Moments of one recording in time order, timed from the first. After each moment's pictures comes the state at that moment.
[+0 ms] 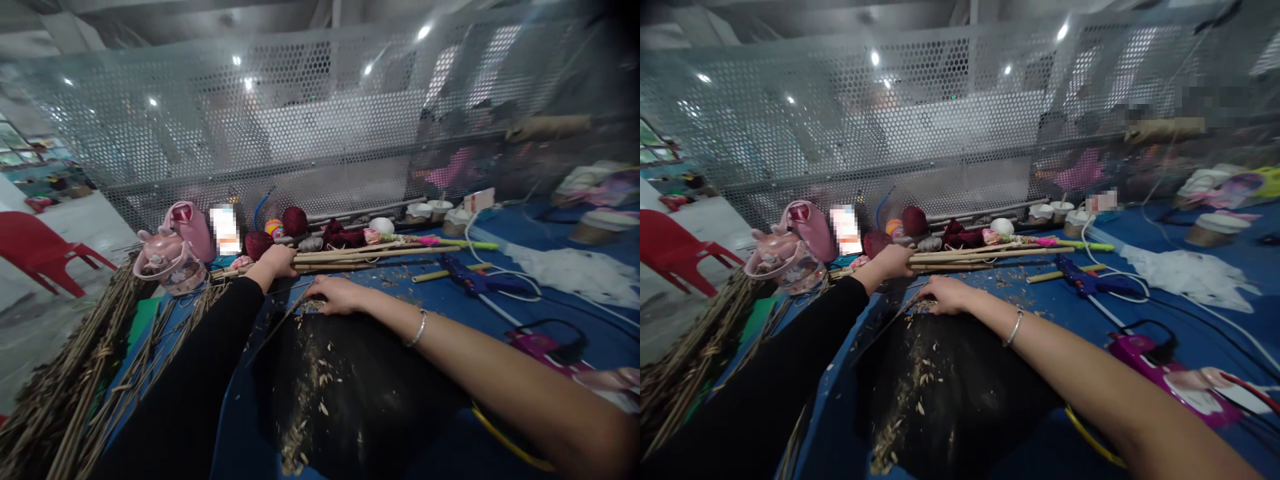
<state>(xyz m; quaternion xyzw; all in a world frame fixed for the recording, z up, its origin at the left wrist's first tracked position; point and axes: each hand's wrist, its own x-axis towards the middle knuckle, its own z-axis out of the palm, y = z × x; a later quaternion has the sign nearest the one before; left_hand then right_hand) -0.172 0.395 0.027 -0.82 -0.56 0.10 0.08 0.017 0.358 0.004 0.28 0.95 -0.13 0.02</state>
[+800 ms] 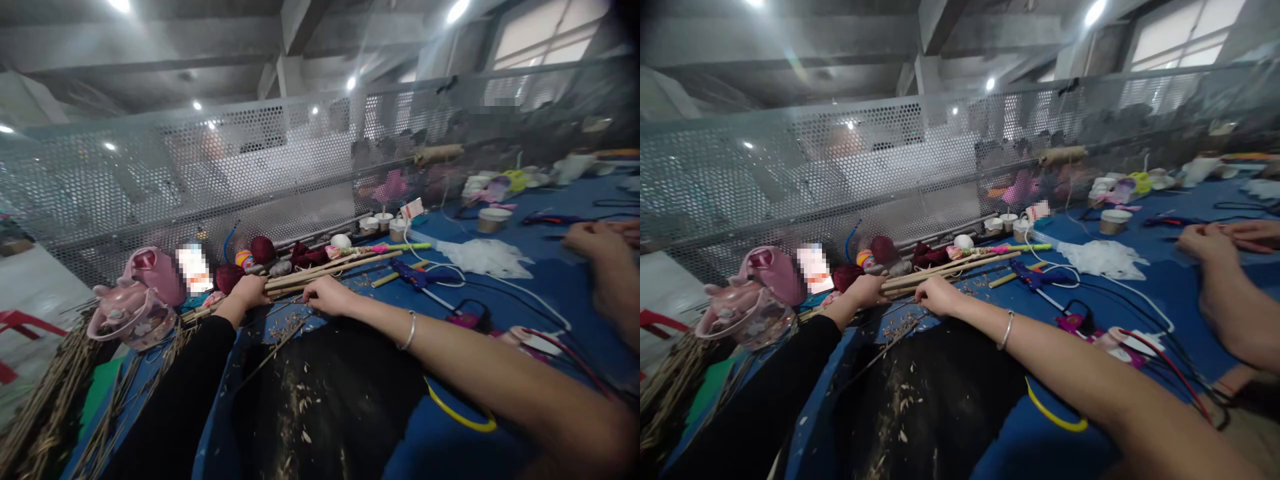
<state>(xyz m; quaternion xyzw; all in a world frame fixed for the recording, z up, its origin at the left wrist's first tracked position) -0.170 0.396 0.029 -0.81 -0.57 0.11 0.09 0.060 0.349 0.031 0.42 0.88 -0.16 -0.17</state>
